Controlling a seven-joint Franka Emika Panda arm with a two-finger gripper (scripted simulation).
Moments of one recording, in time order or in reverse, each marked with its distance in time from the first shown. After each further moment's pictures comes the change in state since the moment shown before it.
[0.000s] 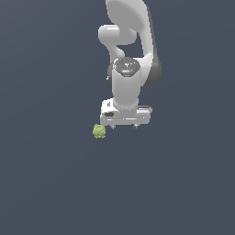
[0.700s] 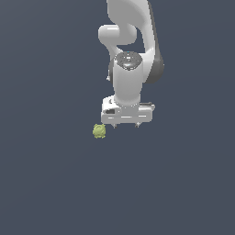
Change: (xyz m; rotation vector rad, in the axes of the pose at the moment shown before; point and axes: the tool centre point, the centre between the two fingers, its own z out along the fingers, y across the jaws) arm 0.005 -0.006 -0.016 0.009 0.032 -0.009
